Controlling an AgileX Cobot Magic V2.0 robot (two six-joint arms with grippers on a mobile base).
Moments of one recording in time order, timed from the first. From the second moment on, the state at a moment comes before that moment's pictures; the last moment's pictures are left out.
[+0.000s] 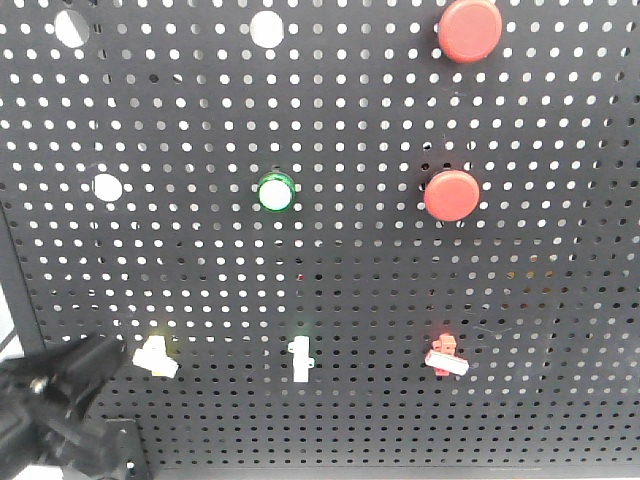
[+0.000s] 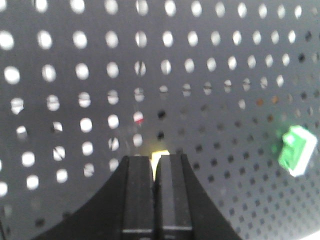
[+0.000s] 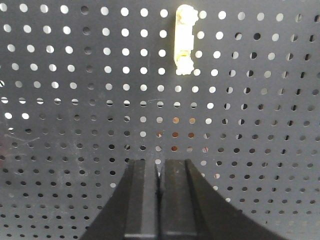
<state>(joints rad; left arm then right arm) -0.41 1.06 -0.55 -0.04 -0.39 -0.03 -0.01 0.53 -0.51 -0.05 0.12 0.00</state>
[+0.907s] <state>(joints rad) -0.41 1.15 -0.57 -0.04 -0.24 -0.04 -0.01 0.53 -0.51 -0.05 0.12 0.00</state>
